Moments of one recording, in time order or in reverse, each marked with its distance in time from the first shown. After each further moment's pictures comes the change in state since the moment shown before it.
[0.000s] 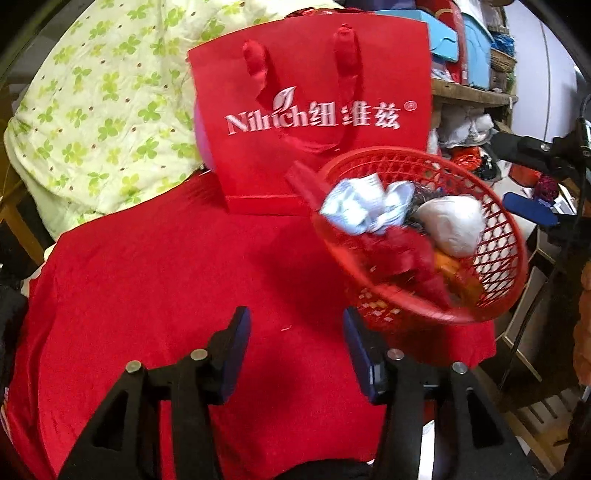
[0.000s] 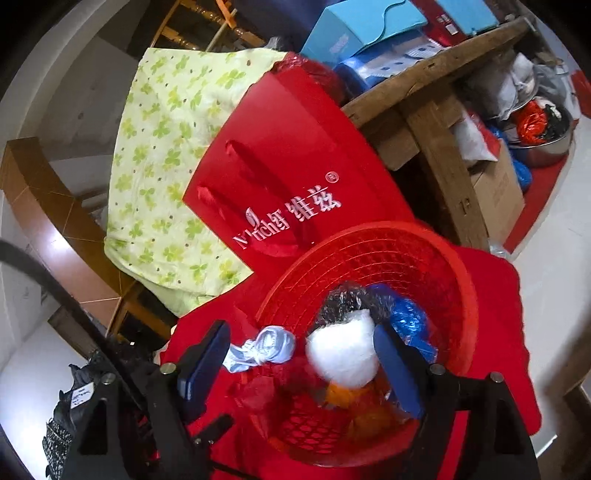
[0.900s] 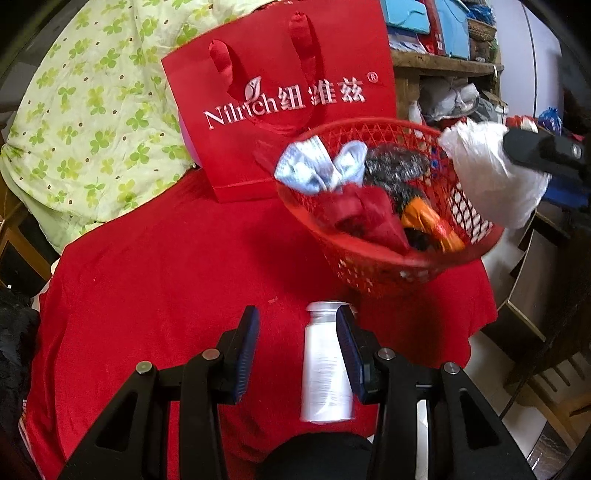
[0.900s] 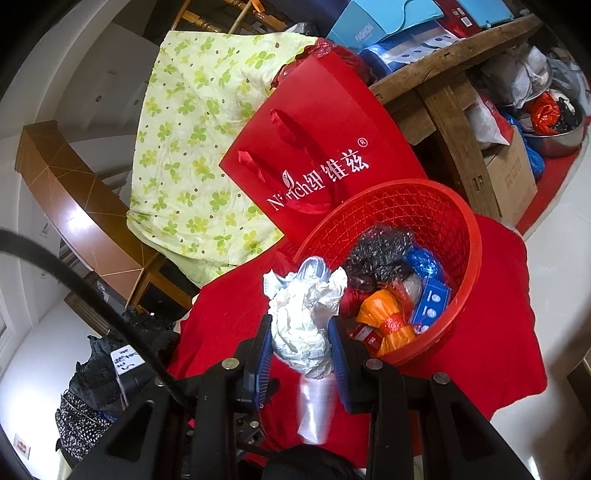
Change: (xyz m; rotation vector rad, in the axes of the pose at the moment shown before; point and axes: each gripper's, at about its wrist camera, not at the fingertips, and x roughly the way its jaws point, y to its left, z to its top) left arm -0.015 -0.032 -0.019 0.105 0.030 0.019; right arm -0.046 0.022 -0.040 -0.031 0.074 0.068
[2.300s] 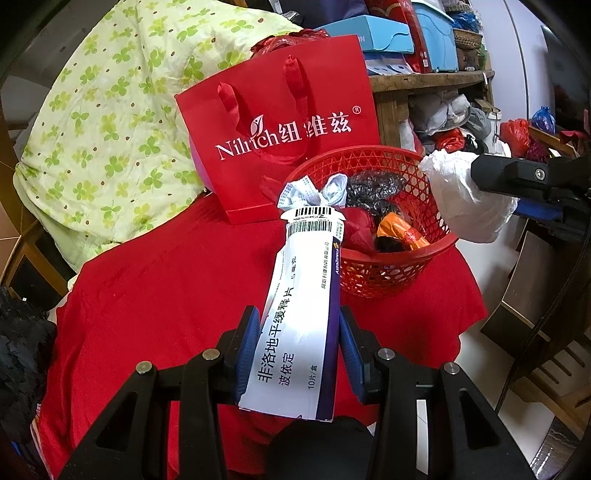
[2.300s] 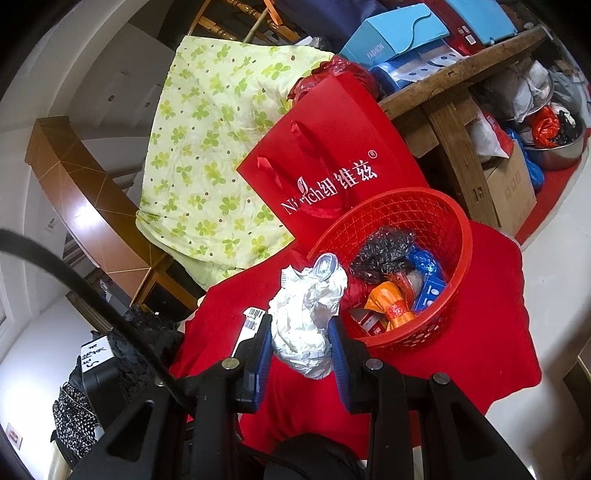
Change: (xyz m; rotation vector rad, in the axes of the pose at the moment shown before) left arm -0.056 -0.009 -0.018 0.039 -0.080 0.037; right arm -0.031 0.016 -0.019 -0.031 -0.038 0.016
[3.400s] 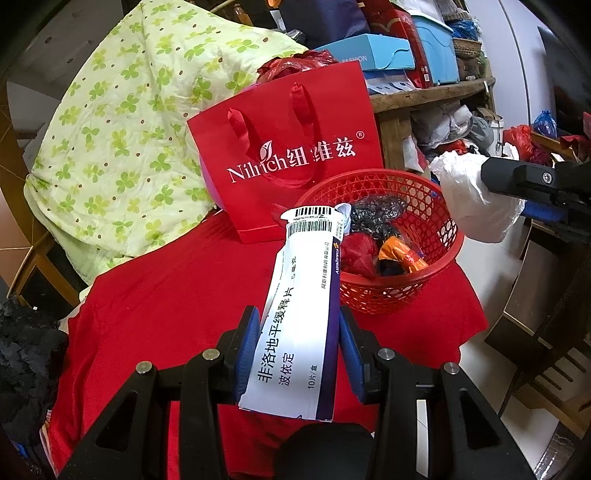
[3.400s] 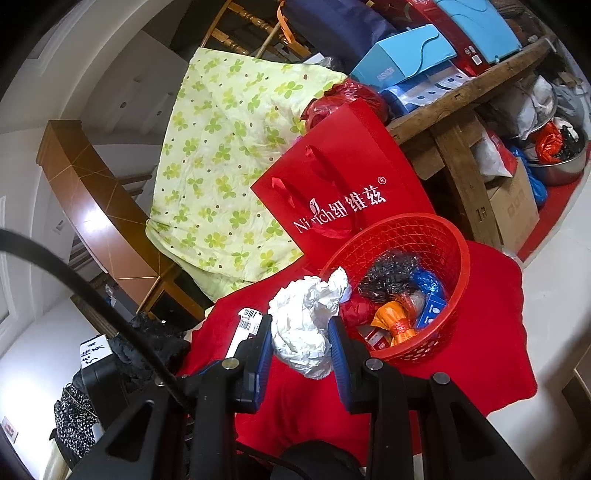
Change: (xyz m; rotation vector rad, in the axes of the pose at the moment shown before) left arm -0.026 0.001 0.011 0.009 -0.058 0.037; right arm -0.027 0.011 0.006 -0.026 -0.060 0.023
